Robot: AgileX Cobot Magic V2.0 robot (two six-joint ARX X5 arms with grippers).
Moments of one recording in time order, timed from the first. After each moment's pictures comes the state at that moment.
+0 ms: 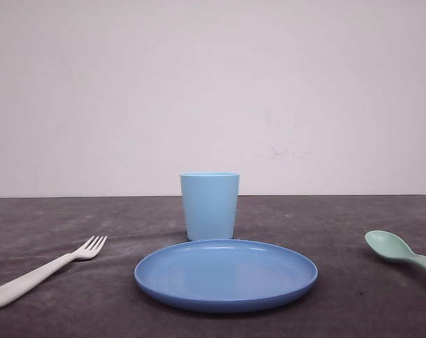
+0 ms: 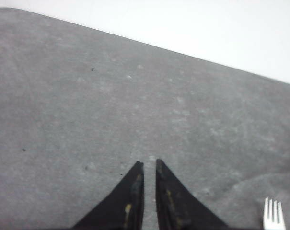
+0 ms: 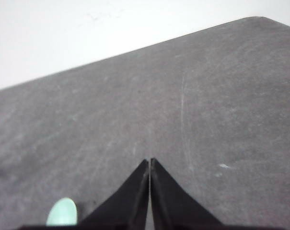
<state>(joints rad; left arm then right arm) -0.05 0.00 0.04 -0.20 -0.07 -0.30 -0.03 0.00 0.02 -0.14 -0.06 0.35</state>
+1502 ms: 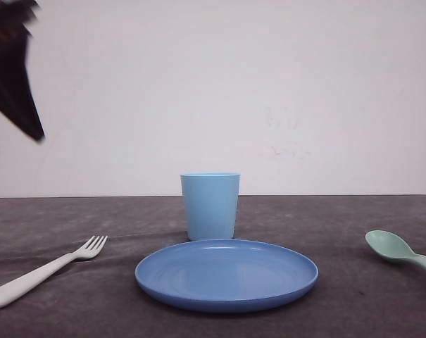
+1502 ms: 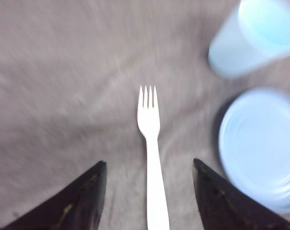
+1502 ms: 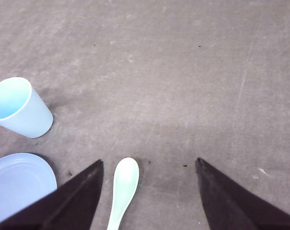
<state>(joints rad) -0.46 1.01 0.75 -0.62 0.04 -0.30 0.11 0.70 0.77 -0.66 -0.16 0.13</state>
